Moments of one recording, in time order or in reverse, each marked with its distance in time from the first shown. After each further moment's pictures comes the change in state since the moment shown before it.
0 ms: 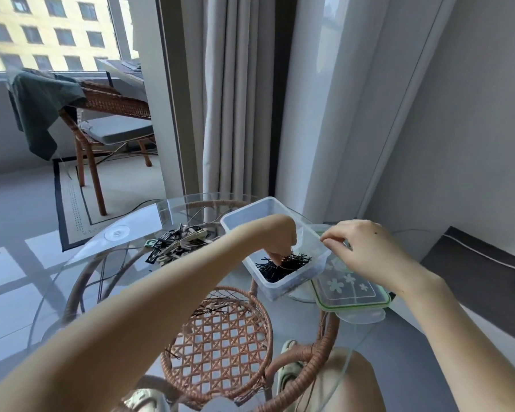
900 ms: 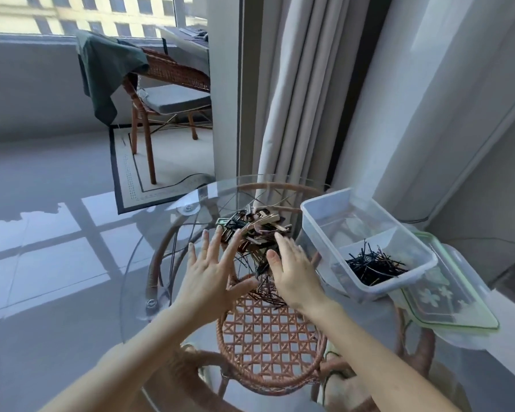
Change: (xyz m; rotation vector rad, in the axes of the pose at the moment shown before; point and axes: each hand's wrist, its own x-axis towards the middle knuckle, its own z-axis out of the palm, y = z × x) left_hand -0.105 -0.215 0.109 0.047 0.579 -0.207; right_hand 0.050 -0.146 0.194 0.406 -0.195 0.079
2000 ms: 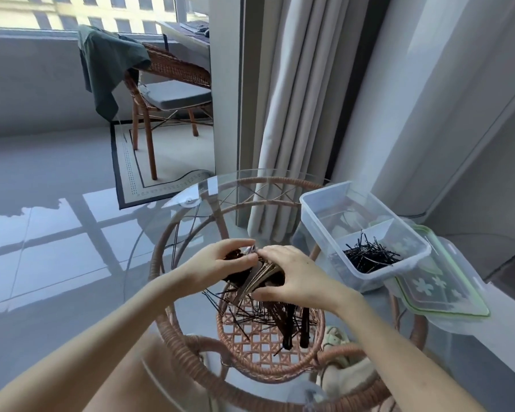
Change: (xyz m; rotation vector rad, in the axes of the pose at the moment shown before) left_hand 0.007 0.007 -0.044 -0.762 -0.350 -0.035; right_hand -0.019 -0.010 -0.034 -0.132 -0.328 -0.203
